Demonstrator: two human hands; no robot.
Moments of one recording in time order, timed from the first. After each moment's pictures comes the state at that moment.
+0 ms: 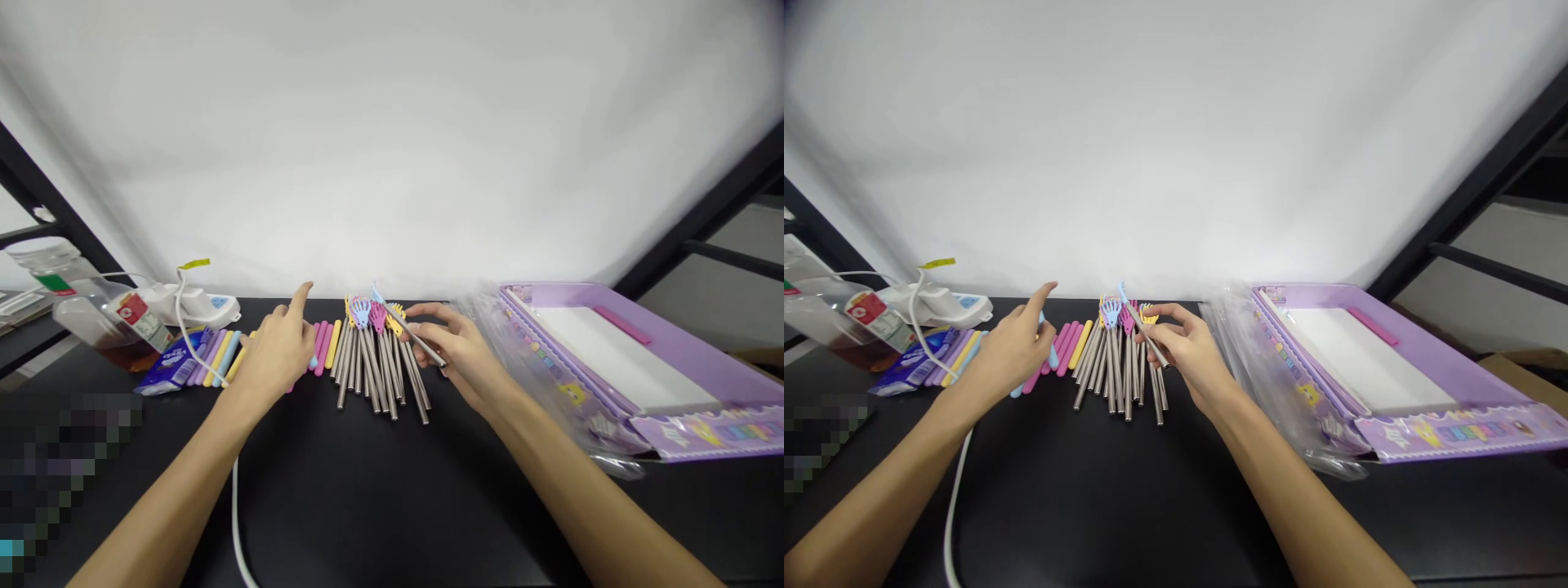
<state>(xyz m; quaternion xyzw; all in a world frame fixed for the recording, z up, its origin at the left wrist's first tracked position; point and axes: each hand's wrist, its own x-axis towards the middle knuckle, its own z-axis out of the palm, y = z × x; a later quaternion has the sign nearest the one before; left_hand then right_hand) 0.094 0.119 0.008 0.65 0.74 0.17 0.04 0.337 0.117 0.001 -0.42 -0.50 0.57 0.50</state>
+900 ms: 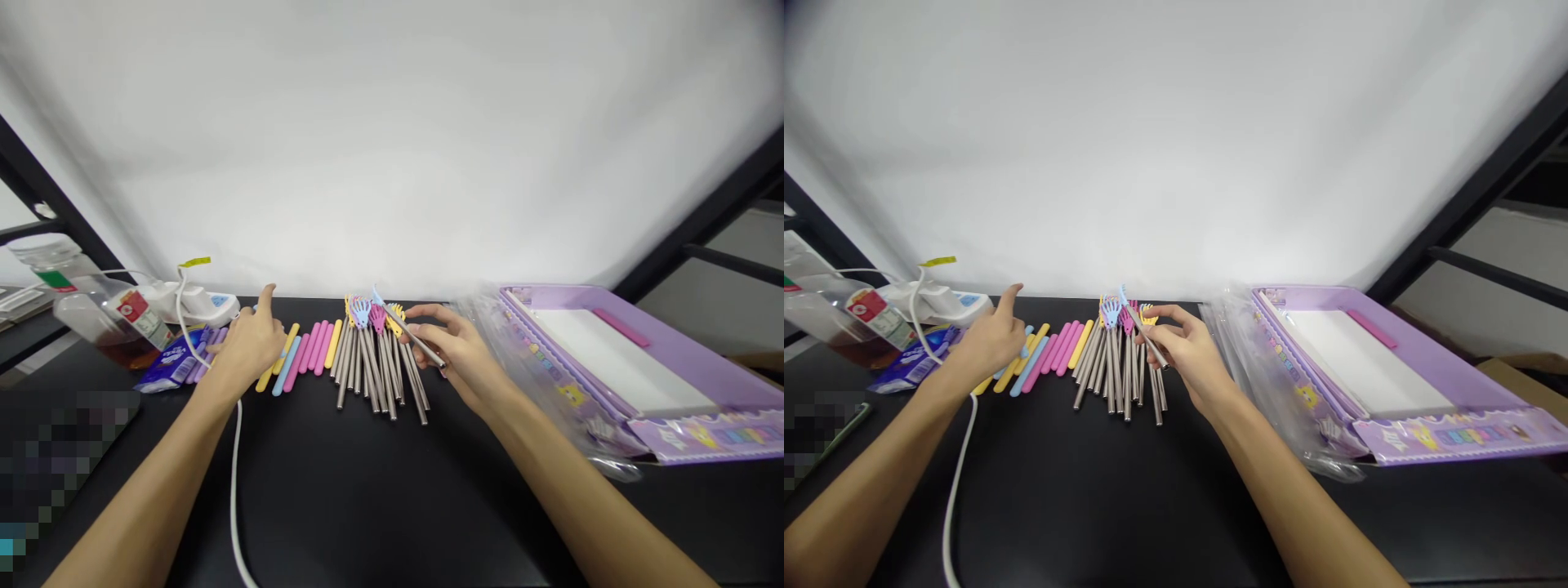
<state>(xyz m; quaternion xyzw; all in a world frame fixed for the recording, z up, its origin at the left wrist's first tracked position) 0.059 0.138 -0.003 0.57 0.80 0.16 0.04 0.336 0.116 0.004 -0.42 -0.50 0.57 0.50</state>
